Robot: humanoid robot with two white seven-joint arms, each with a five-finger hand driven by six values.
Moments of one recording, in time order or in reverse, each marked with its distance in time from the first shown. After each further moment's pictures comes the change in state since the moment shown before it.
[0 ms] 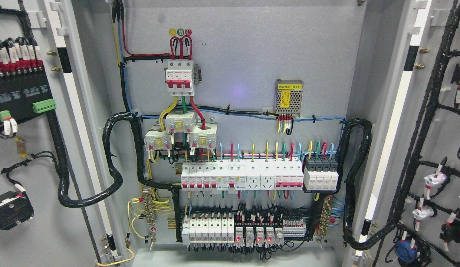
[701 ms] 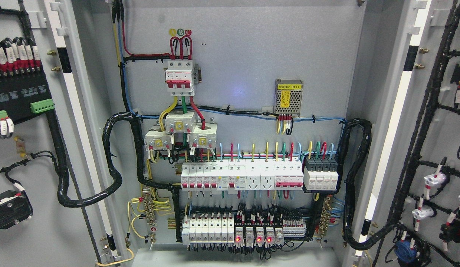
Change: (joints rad) left arm 0.000 0.010 0.003 0.011 0.003 0.000 0.001; right arm 0.049 -0.004 0.002 -0.017 -0.007 -0.061 0.002
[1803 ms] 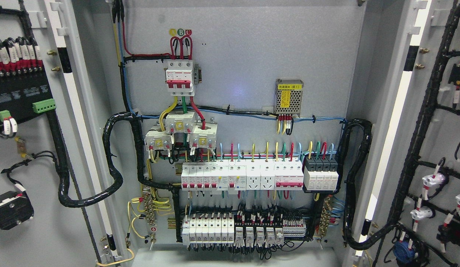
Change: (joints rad) left arm 0.141 -0.020 -0.027 -0.108 -0.022 -0.007 -0.008; right arm 0.014 -0.008 0.140 -0.057 0.003 -0.006 0.002
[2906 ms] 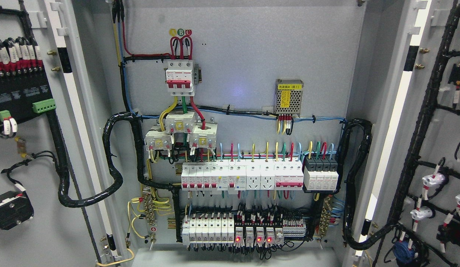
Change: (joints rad) left arm 0.020 -0.199 -0.274 0.284 -0.234 0.000 -0.001; right arm 0.008 0.006 0.354 0.275 0.235 0.000 0.000
